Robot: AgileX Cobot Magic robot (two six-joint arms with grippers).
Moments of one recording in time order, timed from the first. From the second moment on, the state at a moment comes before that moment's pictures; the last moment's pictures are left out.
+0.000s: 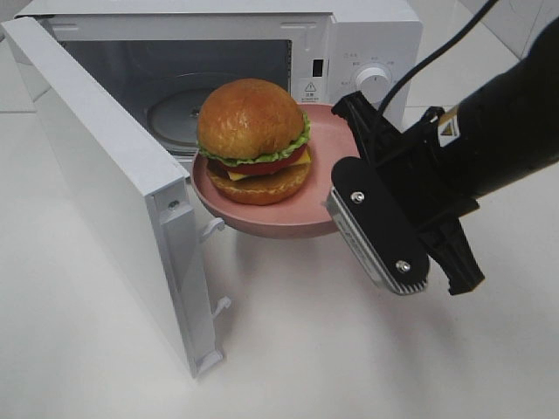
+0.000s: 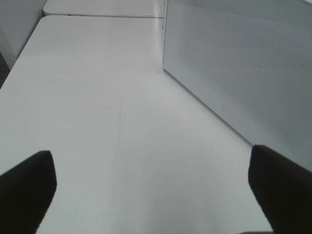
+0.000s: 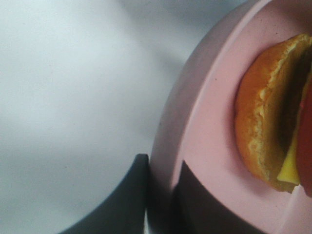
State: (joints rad) left arm 0.07 0.00 -0.52 -0.10 1.08 0.06; right arm 0.64 1.39 -0.79 0.13 0.39 -1.61
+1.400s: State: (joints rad) left arm 0.07 0.00 -0.52 -0.10 1.08 0.06; right arm 0.64 0.64 -0.45 -0.09 0.74 -1.25
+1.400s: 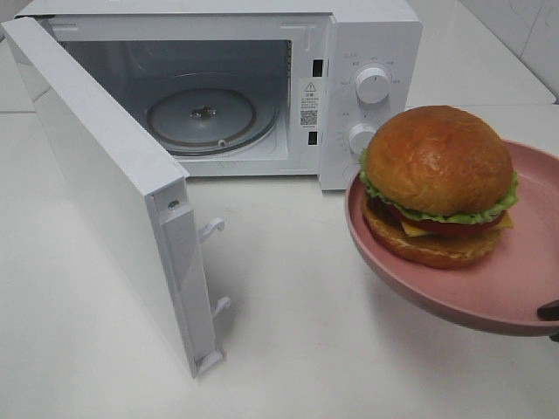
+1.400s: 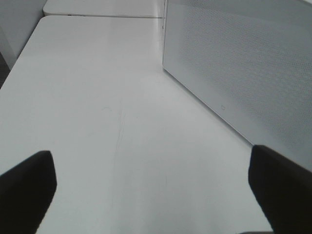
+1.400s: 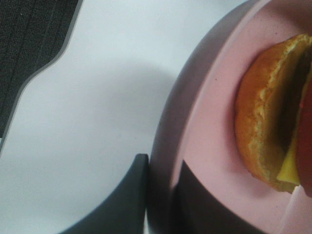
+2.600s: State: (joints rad) left arm 0.07 0.00 -0.52 -0.10 1.08 0.06; right arm 0.64 0.56 -0.36 -0.52 1.00 -0.22
